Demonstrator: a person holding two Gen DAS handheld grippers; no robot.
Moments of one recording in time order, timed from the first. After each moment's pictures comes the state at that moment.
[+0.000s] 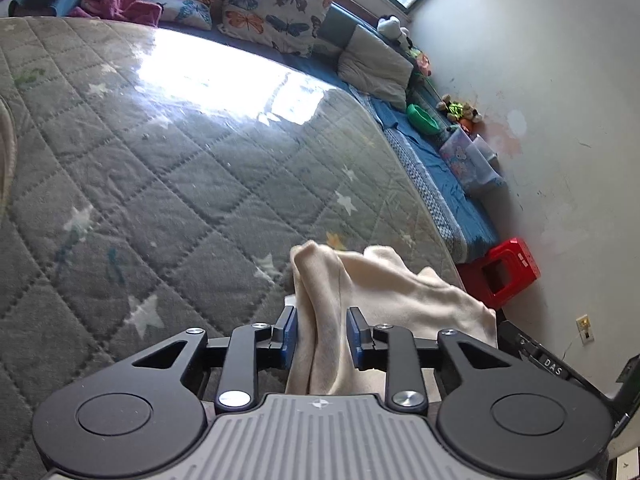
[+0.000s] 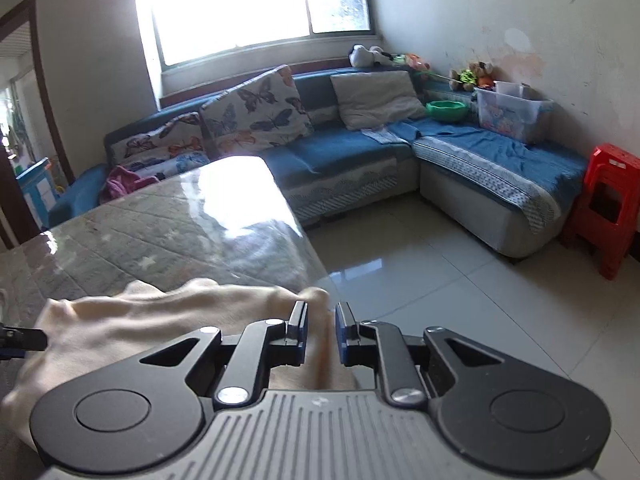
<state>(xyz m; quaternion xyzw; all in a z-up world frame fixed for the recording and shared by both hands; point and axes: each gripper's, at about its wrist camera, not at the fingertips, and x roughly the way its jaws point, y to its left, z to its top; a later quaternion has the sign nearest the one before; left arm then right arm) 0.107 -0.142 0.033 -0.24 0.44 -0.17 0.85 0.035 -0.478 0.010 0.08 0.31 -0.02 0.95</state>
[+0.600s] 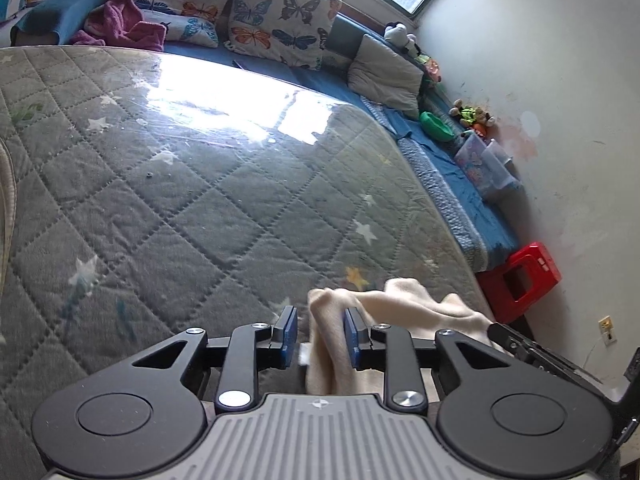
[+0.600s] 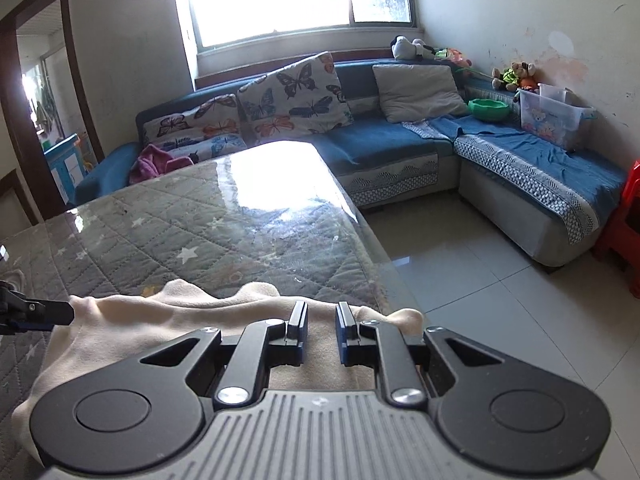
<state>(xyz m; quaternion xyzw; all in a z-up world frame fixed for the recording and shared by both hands) 0.133 -0.146 0.034 -0.20 0.43 -0.15 0.87 0.070 -0.439 0.000 0.06 0.33 0.03 0.94</state>
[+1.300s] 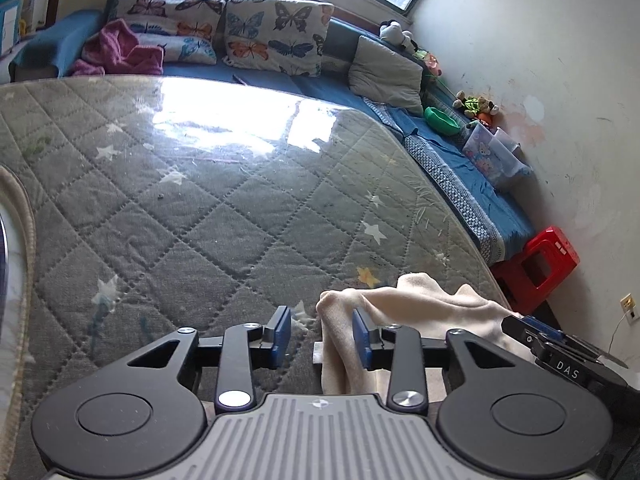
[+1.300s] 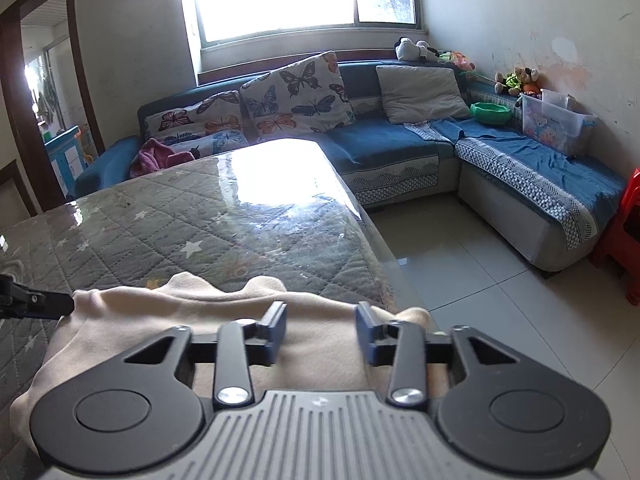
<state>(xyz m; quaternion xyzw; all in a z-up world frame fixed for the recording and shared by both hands) 0.120 -0.148 0.045 -0.15 0.42 -0.14 0.89 0.063 -0.429 0.006 0.04 0.33 0.03 0.94</state>
